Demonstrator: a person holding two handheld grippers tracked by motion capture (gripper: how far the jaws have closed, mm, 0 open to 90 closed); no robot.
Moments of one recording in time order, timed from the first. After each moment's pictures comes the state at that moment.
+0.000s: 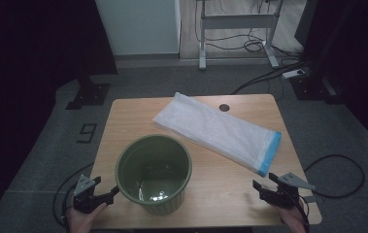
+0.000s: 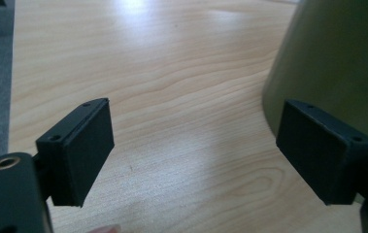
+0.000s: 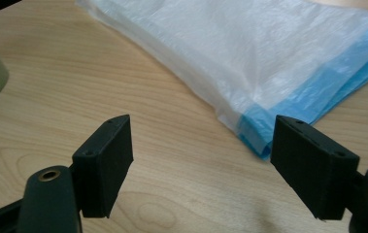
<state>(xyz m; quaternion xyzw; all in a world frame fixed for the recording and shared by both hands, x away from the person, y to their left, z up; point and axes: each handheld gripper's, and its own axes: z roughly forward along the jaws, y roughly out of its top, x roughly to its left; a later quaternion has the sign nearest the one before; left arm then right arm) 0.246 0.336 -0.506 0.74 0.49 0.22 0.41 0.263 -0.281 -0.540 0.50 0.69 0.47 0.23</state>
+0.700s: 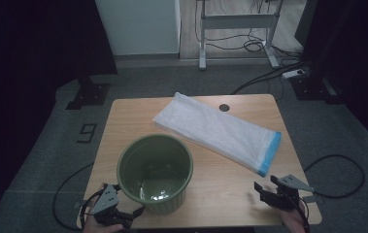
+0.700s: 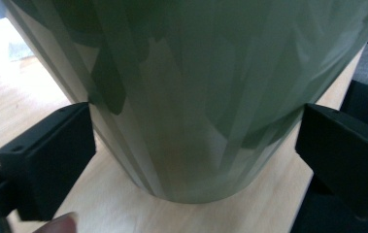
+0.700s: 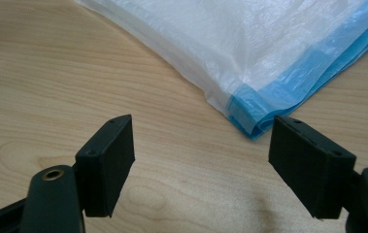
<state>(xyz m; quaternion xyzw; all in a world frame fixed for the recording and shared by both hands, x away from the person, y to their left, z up) 0.223 0.261 -0.483 0.83 0.27 0.18 0.46 0.258 -0.281 -0.544 0.51 0.70 0.44 0.23</state>
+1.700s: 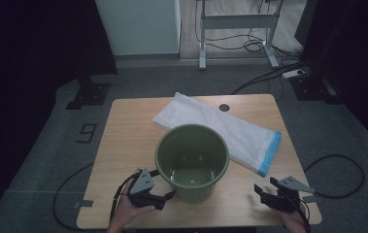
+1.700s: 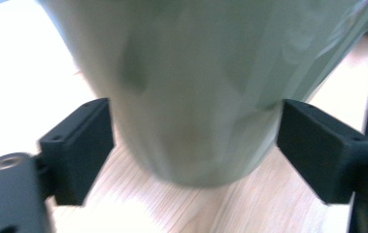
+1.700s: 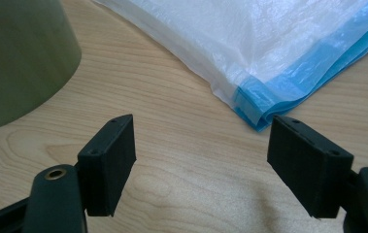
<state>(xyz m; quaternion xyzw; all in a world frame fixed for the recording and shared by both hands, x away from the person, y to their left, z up) 0.265 0.186 -0.481 0.84 0.25 0.17 0.45 0.255 -0.281 -0.546 0.51 0.71 0.44 0.23</state>
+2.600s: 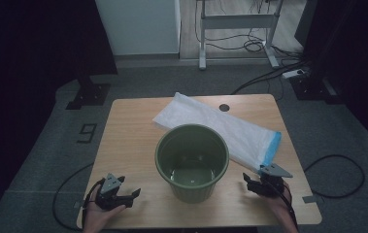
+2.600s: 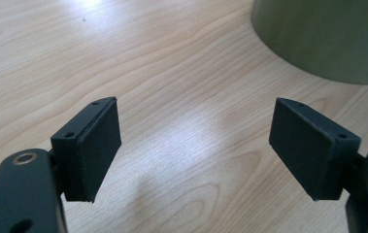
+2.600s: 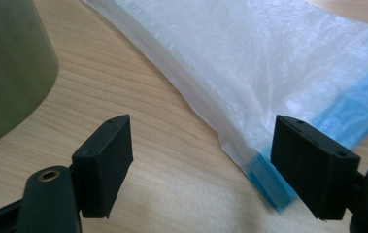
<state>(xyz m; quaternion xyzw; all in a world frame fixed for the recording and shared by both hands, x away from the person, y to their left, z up) 0.264 0.279 -0.516 0.81 0.41 0.19 0.38 0.299 -0.246 -0.544 0.48 0.73 0.40 0.27</state>
